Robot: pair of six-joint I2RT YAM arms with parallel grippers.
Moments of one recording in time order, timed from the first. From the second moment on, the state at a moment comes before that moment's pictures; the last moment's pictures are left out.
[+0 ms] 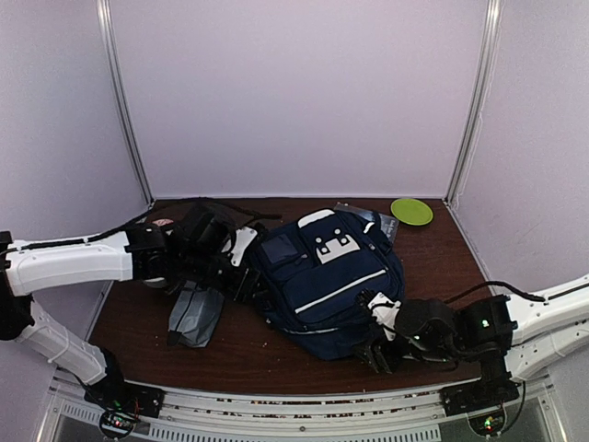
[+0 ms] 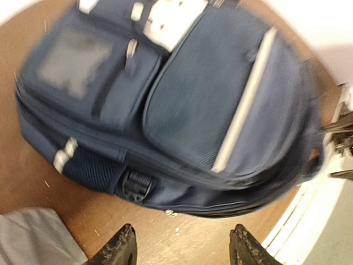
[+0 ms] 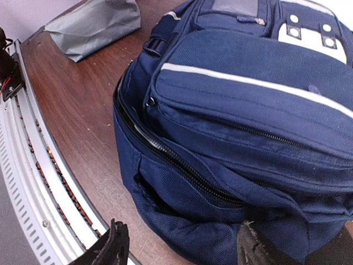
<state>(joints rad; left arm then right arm) -0.95 1.38 1.03 -0.48 0.05 -0.33 1.37 1.06 0.59 -0.31 0.38 0.44</state>
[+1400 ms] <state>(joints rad) -1.21 2.29 2.02 -0.74 -0.16 0.14 0.66 0.87 0.44 -0.21 0.25 1.03</state>
